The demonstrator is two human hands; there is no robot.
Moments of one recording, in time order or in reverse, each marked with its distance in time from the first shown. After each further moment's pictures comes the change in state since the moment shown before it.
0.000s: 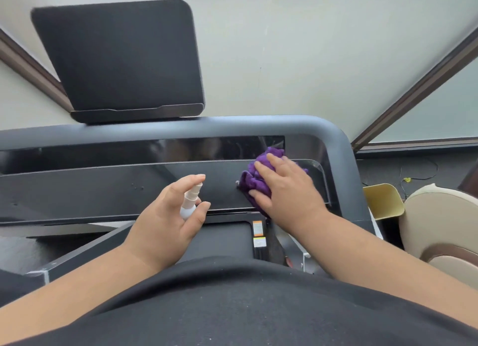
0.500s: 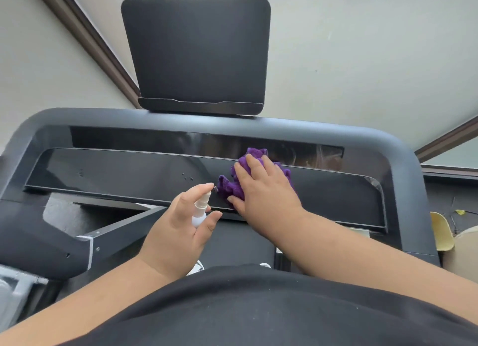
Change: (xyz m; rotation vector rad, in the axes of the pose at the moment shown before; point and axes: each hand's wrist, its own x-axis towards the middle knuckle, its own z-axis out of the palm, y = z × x) left_hand -0.041 -0.024 -0.030 0.039 0.148 -0.125; right_hand 0.048 -0.113 0.026 -0.106 -0.125 -0.247
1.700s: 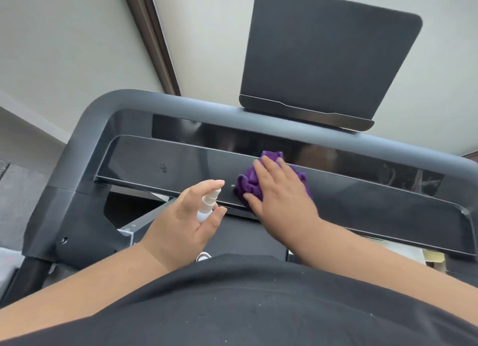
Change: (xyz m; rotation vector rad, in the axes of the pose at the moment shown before) left_hand -0.001 -0.154 -0.140 -0.130 -0.020 0.008; right_hand 0.078 -0.164 0.009 -0.039 0.116 -0.012
